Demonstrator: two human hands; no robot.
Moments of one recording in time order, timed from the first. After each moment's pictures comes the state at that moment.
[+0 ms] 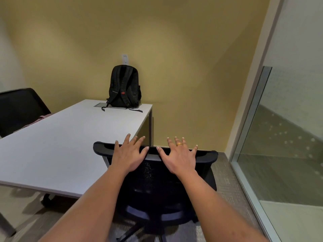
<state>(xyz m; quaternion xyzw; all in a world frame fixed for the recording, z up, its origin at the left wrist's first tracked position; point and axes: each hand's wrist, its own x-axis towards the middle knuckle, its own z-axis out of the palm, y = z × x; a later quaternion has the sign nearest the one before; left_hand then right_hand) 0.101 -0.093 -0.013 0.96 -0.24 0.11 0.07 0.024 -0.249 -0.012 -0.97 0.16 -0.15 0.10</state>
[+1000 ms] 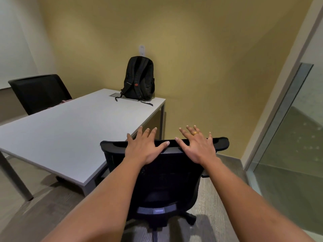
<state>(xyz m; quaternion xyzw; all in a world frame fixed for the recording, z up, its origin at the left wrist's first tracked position) 0.074 -0.223 -0.006 0.98 -0.15 0.07 0.08 0.052 -0.415 -0.015 -0.98 0.02 -0.16 0.10</state>
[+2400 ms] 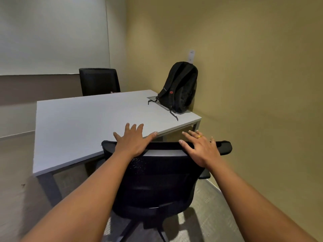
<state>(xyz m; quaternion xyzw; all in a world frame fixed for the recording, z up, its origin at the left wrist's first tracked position) 0.300 -0.437 -0.013 0.96 0.18 0.11 0.15 0.379 -0.661 -0.012 -0.95 -0.28 -0.10 0.13</state>
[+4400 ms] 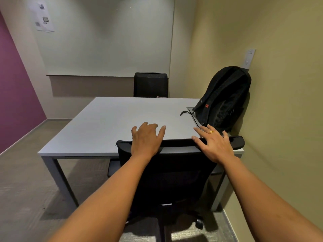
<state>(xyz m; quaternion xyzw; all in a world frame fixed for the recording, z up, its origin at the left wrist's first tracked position) 0.604 -0.579 0.005 0.85 0.42 0.30 0.11 0.794 -0.700 -0.008 -0.83 -0.53 -0.09 0.17</state>
